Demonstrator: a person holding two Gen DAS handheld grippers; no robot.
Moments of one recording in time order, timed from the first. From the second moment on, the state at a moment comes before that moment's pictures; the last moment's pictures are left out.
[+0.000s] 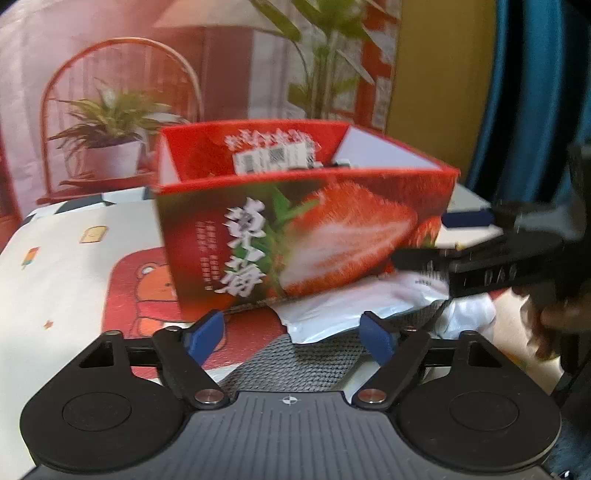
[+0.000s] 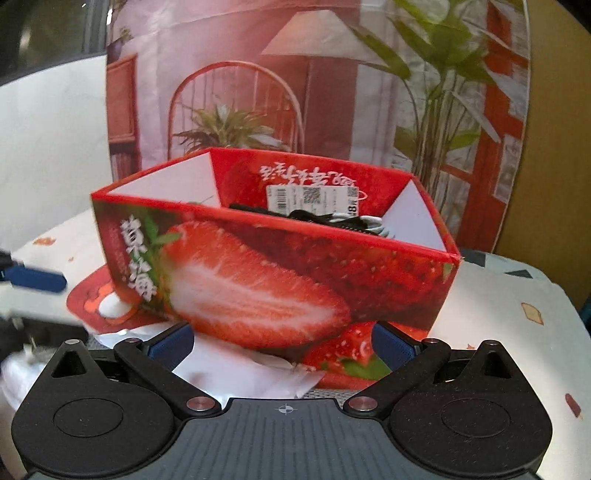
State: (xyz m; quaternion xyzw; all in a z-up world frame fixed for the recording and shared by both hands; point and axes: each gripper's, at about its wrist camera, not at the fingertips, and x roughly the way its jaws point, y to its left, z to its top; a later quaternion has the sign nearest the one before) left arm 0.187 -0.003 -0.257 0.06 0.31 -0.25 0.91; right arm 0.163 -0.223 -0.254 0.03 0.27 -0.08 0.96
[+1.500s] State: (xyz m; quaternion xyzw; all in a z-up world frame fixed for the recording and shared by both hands) left arm 0.240 -0.019 -0.276 0.03 0.31 -0.29 0.91; right arm 0.175 -0.229 -0.272 0.01 0.27 0.02 0.96
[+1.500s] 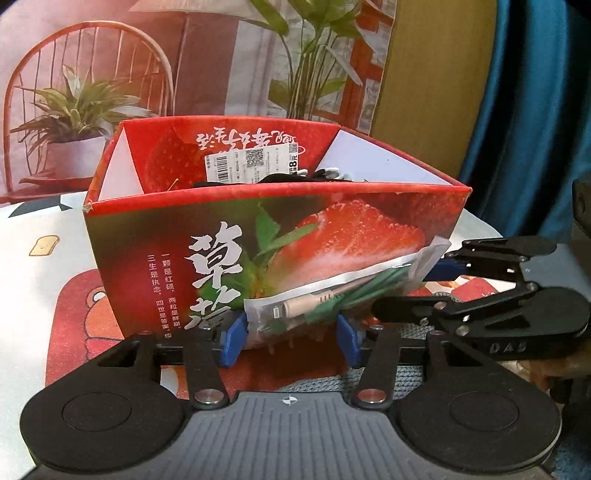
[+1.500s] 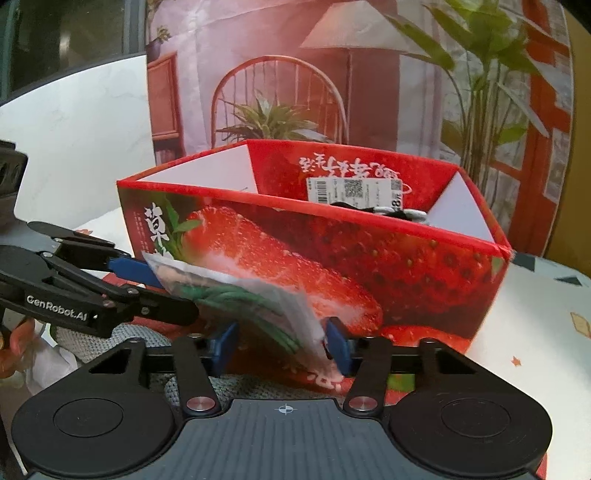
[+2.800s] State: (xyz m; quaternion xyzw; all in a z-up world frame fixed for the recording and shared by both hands) left arm 0.190 -0.015 -0.140 -0.01 0.18 -0.29 0.94; right arm 0.145 -0.220 -0.151 -0.01 0.15 0.01 0.99
